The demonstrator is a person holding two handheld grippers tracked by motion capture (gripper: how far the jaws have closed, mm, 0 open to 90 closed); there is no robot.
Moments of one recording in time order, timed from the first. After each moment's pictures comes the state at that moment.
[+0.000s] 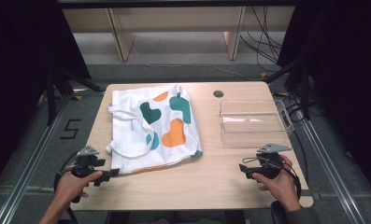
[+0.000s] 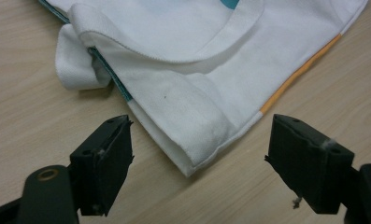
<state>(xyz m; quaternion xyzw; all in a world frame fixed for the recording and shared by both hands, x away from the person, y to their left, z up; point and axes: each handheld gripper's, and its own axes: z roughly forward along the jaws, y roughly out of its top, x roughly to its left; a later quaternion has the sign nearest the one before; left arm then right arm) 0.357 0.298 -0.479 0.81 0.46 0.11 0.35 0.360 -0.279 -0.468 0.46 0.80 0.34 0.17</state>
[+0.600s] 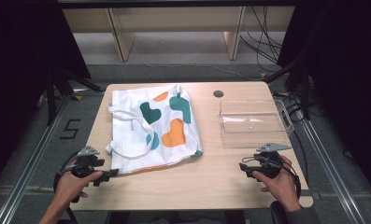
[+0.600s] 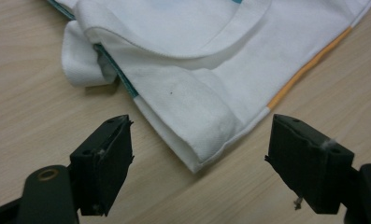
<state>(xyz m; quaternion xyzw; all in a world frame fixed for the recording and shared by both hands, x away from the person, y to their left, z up) 0.358 0.299 -0.479 0.81 0.47 0.12 0.33 0.358 -0.275 -0.463 0.47 0.80 0.33 0.15</state>
